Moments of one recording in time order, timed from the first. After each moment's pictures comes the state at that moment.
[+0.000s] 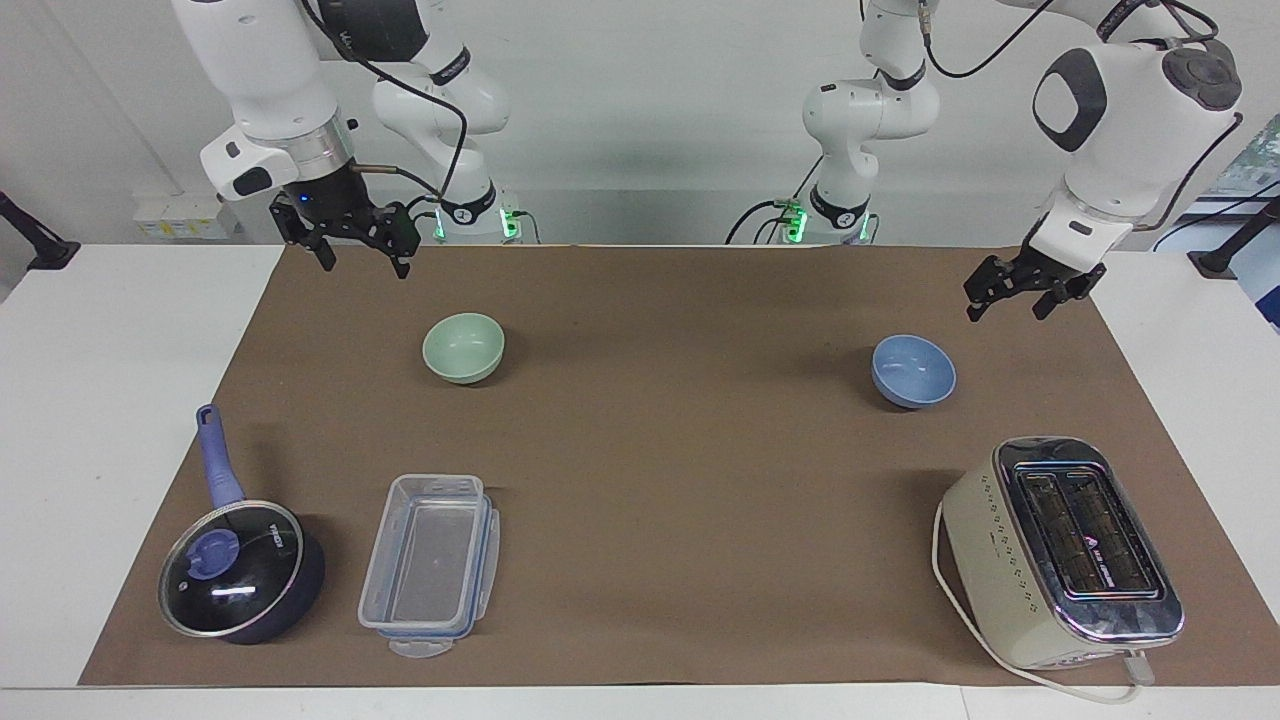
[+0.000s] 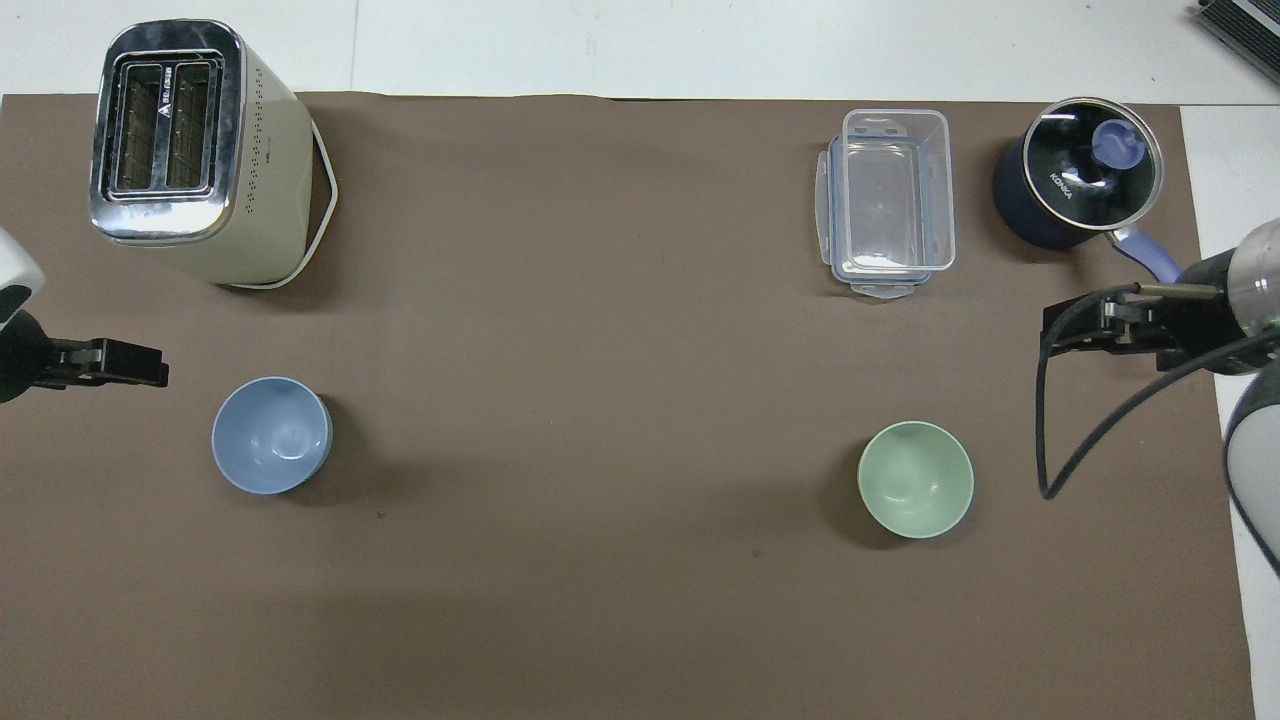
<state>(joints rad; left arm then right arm) 0.05 -0.10 0.02 -1.96 -0.02 1.86 0.12 -0.04 -0.03 0.09 -1.62 -0.01 1.57 0.20</state>
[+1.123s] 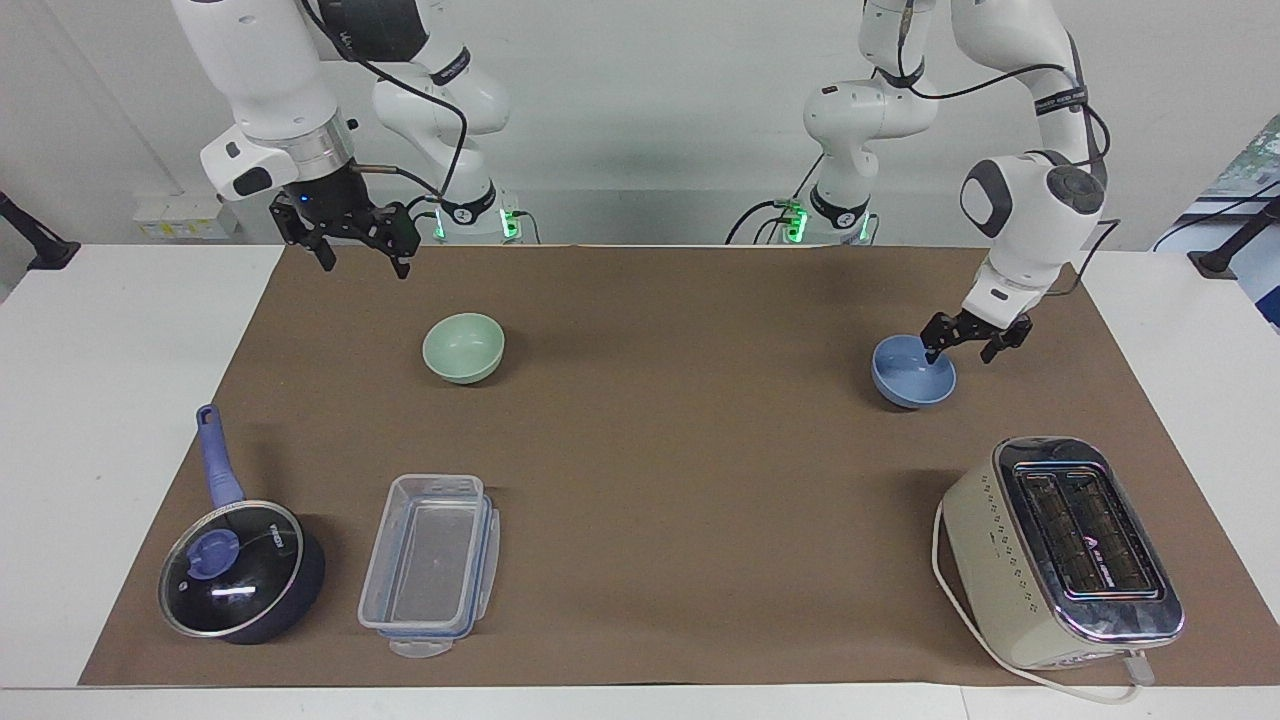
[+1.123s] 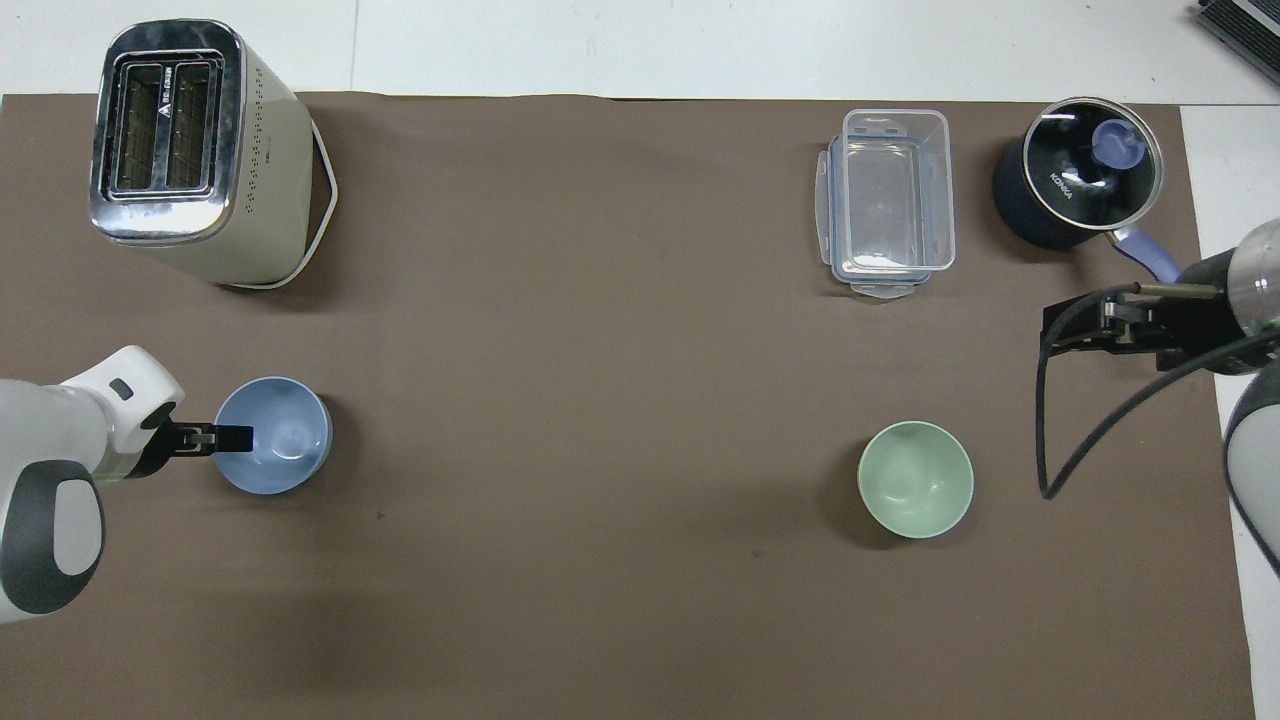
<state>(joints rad) 0.07 -0.10 0.01 -2.42 -0.02 2.37 0.14 -0.04 -0.03 0.09 -1.62 -0.01 1.57 0.20</state>
